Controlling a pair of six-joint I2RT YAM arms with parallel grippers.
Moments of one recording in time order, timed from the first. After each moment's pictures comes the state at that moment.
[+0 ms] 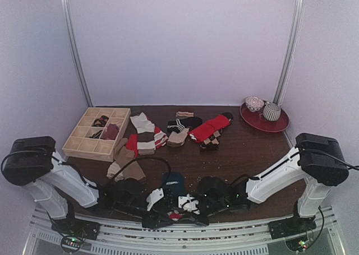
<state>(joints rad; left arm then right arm) -1.24 1.64 0.36 0.72 0.30 -0.25 1.28 1.78 0.68 0.37 -0.22 -0.19</state>
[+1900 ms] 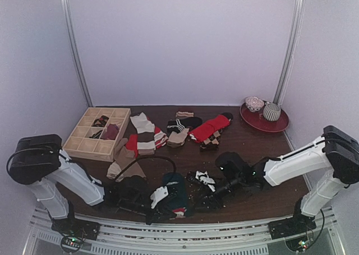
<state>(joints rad) -1.22 1.67 0.41 0.66 0.29 -0.16 1.04 1.58 0.64 0.16 -0.57 0.10</state>
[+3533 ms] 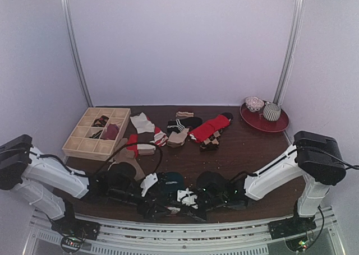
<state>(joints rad) -1.11 1.42 0.40 0.41 0.33 -0.19 1.23 1.80 0.71 0.39 -0.24 -0.18</state>
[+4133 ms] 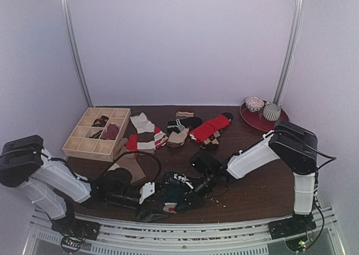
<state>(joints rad) -1.11 1.49 0.30 0.69 0.36 0.11 0.99 2.02 0.98 0.11 -0.89 0.07</state>
